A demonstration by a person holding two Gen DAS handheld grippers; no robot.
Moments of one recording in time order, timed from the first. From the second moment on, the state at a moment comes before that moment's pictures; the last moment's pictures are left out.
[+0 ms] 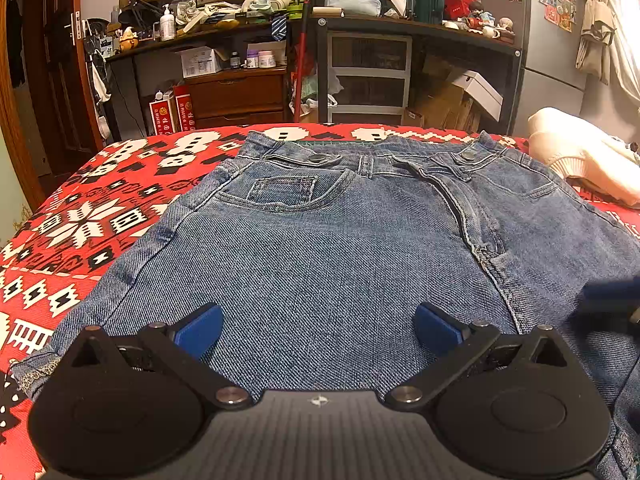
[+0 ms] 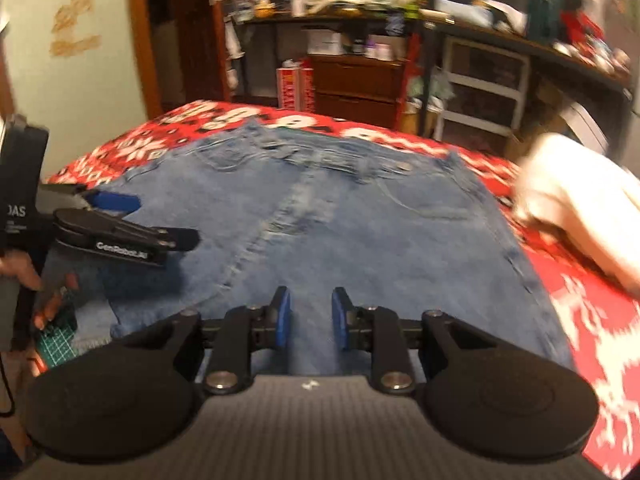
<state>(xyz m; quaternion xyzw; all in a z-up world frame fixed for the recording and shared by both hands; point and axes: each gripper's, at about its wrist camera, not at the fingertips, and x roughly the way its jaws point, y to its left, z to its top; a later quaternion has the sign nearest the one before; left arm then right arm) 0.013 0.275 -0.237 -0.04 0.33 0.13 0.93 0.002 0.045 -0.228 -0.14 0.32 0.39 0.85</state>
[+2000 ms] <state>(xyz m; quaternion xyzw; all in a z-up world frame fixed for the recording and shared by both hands) -0.024 0.250 -0.209 -0.21 0.47 -0.10 0.85 -0.054 0.048 -0.233 -0.19 0.35 0.49 0.78</state>
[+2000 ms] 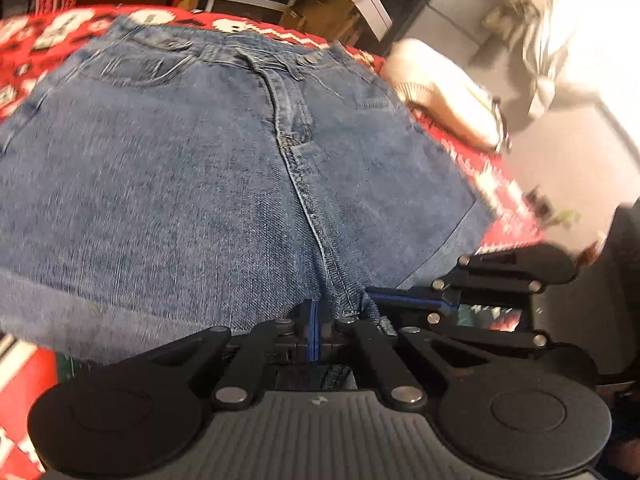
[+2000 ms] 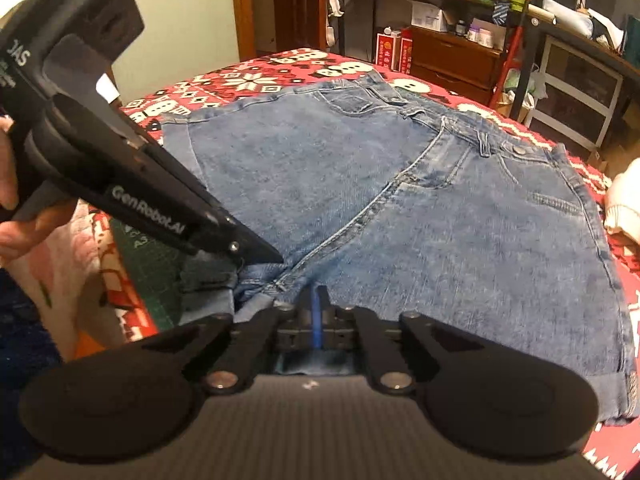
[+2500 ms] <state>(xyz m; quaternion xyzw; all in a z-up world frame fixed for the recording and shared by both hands) -0.006 0.235 -0.199 -0.07 0.47 -0.12 0.87 -0.018 0.049 -0.229 -0.23 0.33 0.46 0.79</state>
